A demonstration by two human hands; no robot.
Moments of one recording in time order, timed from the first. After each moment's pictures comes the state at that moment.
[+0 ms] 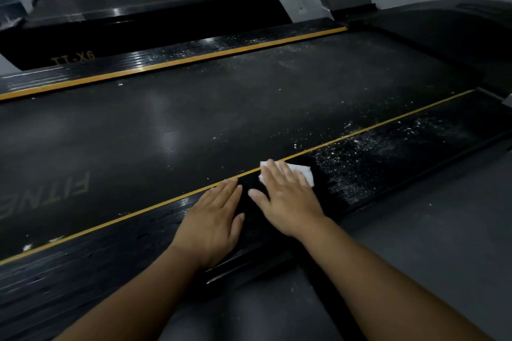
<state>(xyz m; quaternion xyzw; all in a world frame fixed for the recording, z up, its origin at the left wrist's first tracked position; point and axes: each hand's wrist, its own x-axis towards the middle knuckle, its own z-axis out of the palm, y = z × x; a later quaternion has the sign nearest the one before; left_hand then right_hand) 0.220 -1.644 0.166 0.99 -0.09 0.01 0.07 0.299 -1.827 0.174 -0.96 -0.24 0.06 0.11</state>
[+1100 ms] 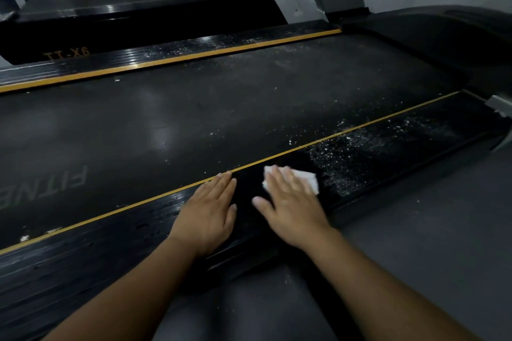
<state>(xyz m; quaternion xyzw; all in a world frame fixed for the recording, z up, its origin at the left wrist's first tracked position) 0.218 -1.643 0.166 0.99 -0.08 0.01 0.12 0.267 -1.848 0.174 -0.96 -0.23 0.06 0.12</state>
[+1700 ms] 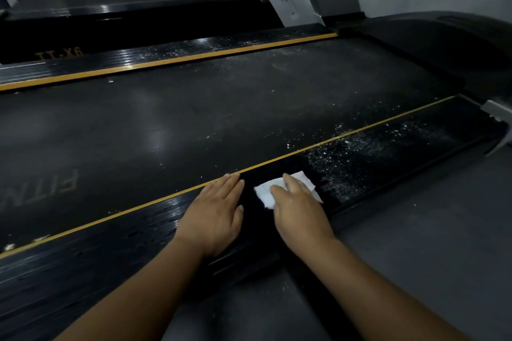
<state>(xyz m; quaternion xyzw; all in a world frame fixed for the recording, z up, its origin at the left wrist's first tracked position) 0.234 -1.656 0.168 0.99 -0.10 0.02 0.13 0.263 -1.846 0.184 -0.98 -0.17 -0.01 0.14</state>
